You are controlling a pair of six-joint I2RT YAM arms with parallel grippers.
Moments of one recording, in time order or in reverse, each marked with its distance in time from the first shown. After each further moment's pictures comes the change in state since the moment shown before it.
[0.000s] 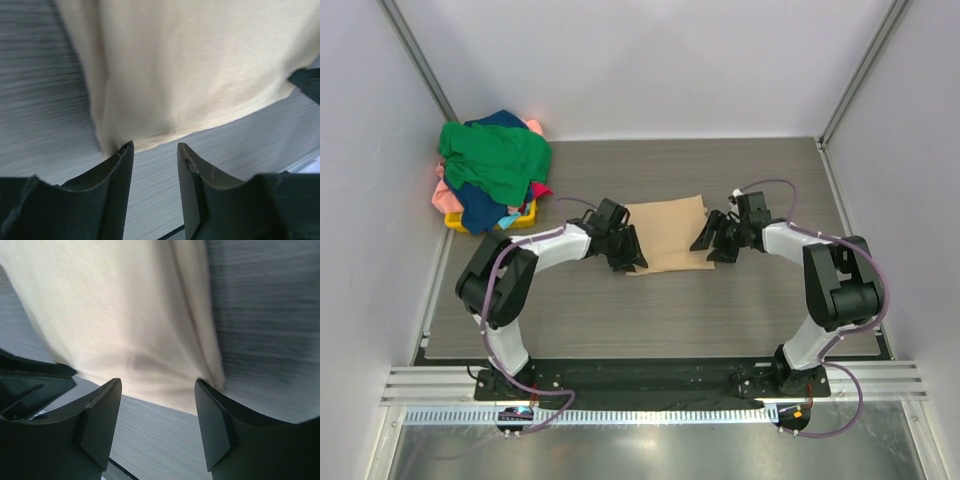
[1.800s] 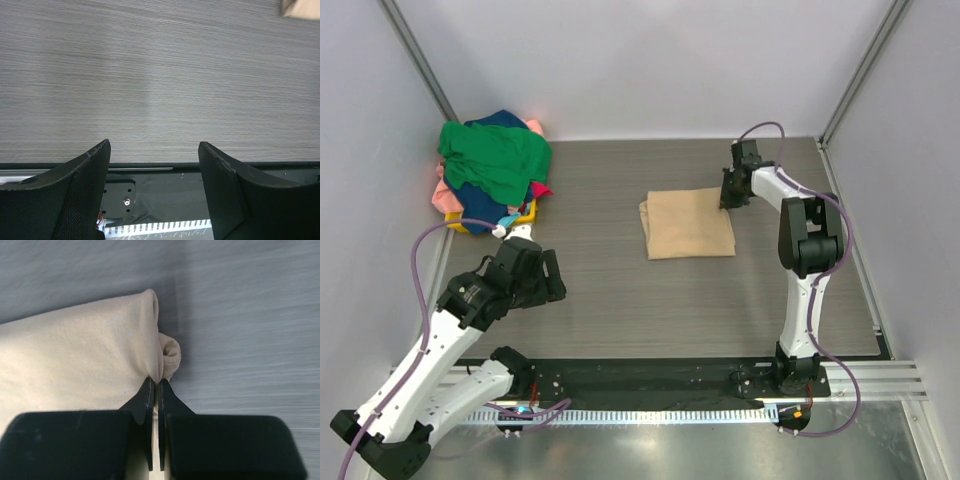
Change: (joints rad) left arm 0.026 -1.040 -0.137 -0.840 -0.471 0.165; right arm -0.053 0.444 0.707 -0.323 0.407 -0.297
